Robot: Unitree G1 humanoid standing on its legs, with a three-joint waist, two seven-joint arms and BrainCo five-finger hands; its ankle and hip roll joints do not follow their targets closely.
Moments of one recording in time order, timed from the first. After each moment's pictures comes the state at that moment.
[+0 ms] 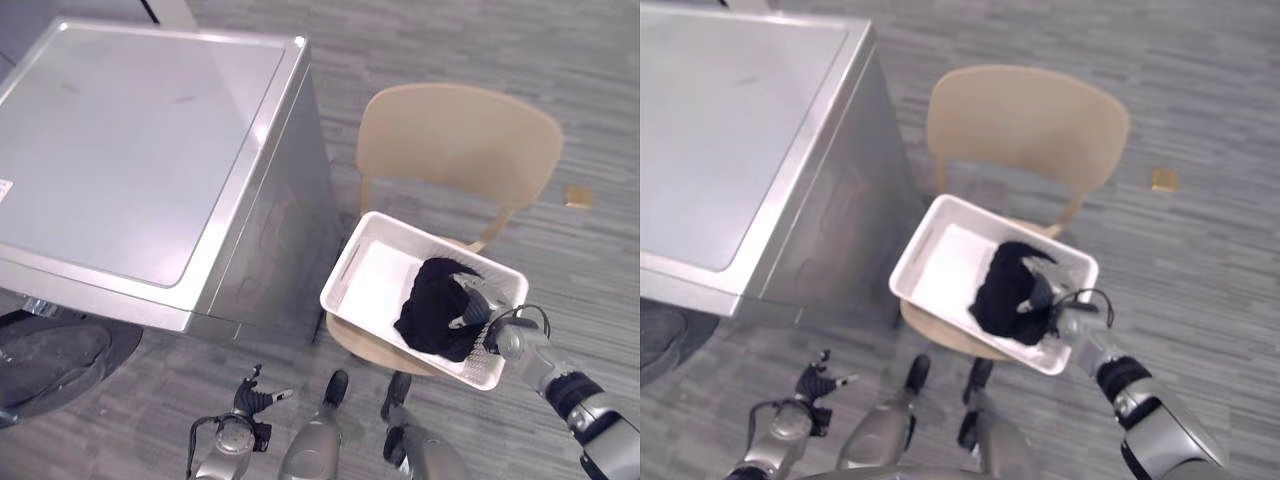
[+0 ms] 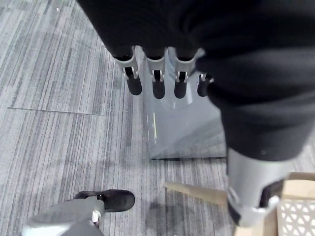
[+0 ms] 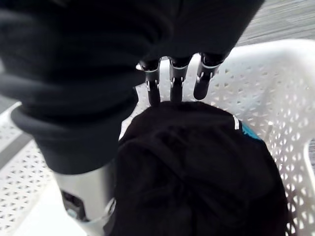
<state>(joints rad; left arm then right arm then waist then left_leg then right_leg) -0.01 0.33 -0.27 0.77 -0.14 -0.10 0.12 -0.49 -0.57 0.56 0.76 -0.47 -0.02 -0.22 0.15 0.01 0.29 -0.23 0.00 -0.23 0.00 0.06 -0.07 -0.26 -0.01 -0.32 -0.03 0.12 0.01</state>
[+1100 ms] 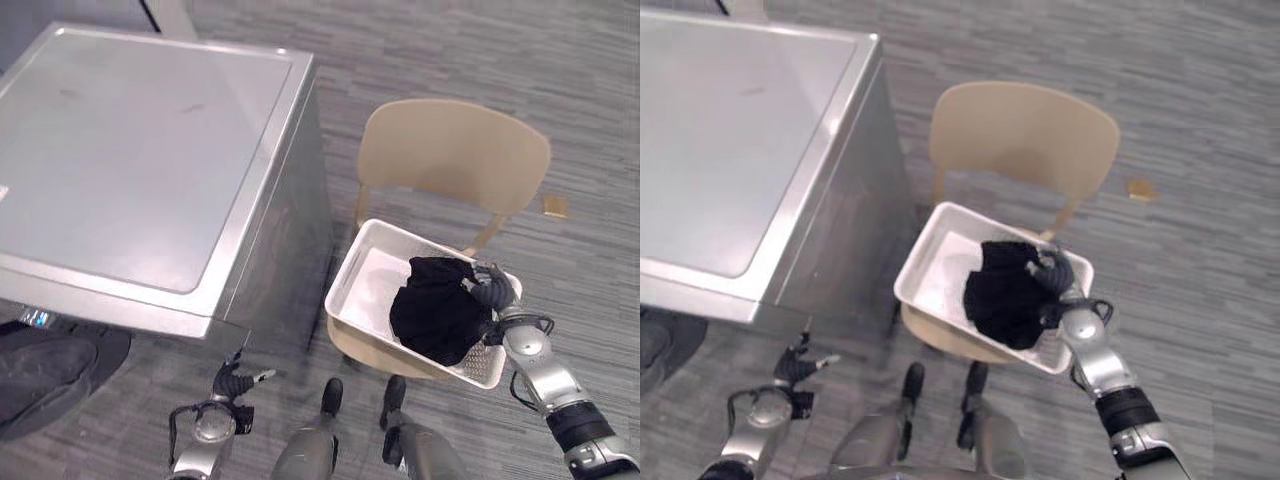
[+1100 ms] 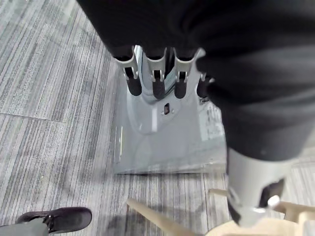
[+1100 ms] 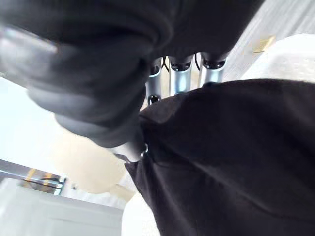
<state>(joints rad) 0.09 0.37 -0.15 0.61 -0.19 -0.07 0.10 -0.21 -0.46 0.20 0.22 0.05 -0.02 -0.16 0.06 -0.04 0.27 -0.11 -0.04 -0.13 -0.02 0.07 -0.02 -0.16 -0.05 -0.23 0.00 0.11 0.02</state>
